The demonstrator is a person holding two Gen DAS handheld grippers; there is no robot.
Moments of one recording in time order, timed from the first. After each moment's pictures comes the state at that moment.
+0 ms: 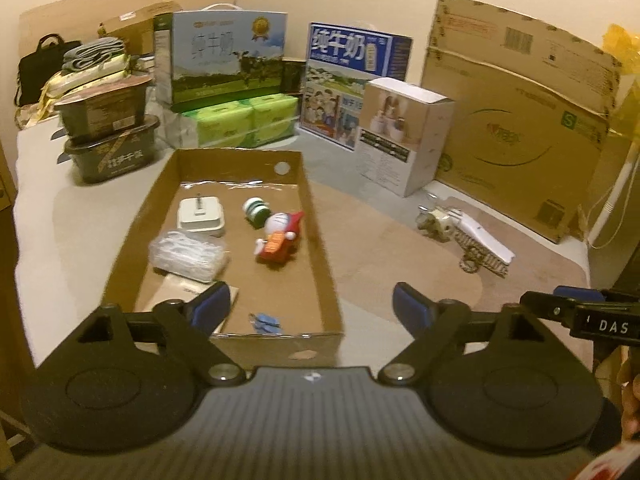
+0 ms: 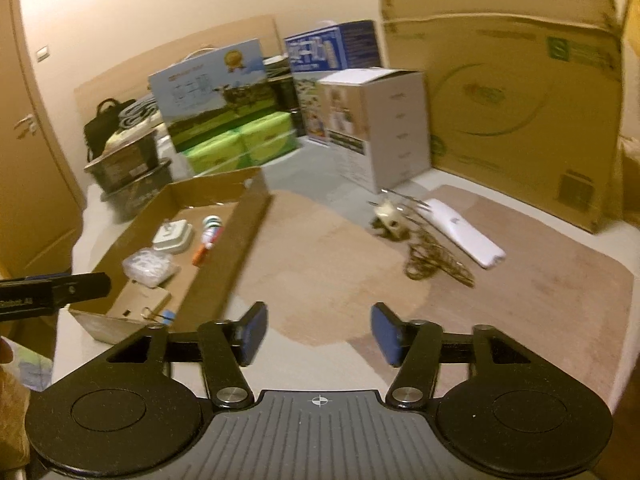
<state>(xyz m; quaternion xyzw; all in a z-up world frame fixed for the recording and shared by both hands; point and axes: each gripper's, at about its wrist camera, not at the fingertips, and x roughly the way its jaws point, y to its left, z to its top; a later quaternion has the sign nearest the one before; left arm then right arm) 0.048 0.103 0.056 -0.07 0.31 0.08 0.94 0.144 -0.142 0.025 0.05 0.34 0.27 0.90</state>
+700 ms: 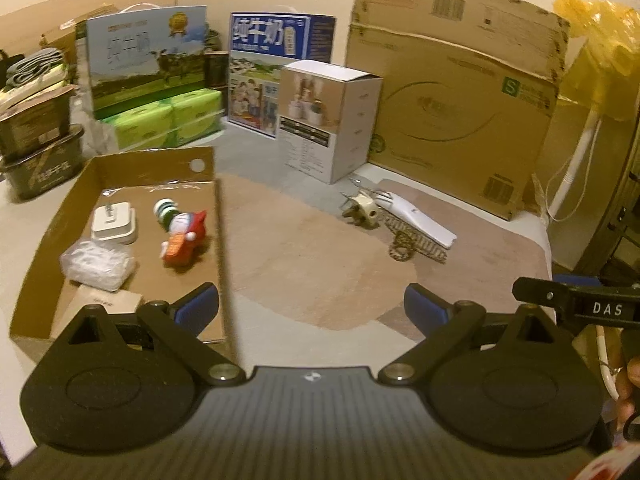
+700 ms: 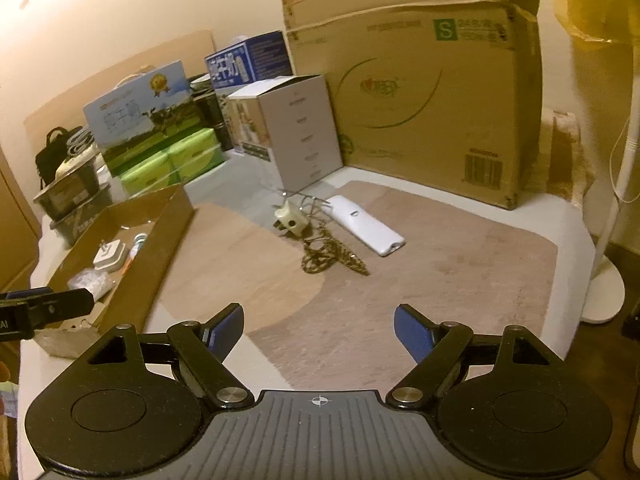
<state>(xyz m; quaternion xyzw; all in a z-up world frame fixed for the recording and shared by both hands) 0.083 0.036 0.046 -0.05 0.33 0.01 0.94 0.153 -0.217 0.018 0.07 0.34 0.20 0.92</state>
